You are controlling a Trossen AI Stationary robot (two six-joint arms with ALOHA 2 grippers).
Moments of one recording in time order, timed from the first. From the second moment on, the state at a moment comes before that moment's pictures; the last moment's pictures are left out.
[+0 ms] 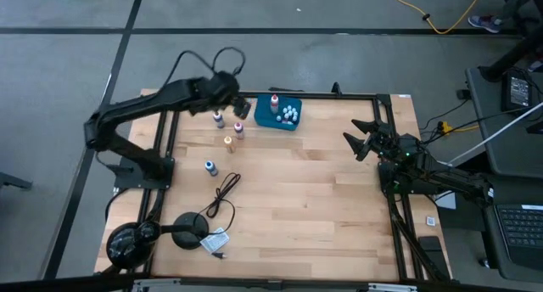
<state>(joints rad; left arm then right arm) 0.40 1.39 1.40 -0.88 -0.43 -0.51 -0.34 0.00 0.01 0.06 0.23 0.31</state>
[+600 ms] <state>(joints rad) 0.12 1.25 1.18 -1.35 -0.32 -1.25 -0.34 0.00 0.01 0.06 0.23 0.31</state>
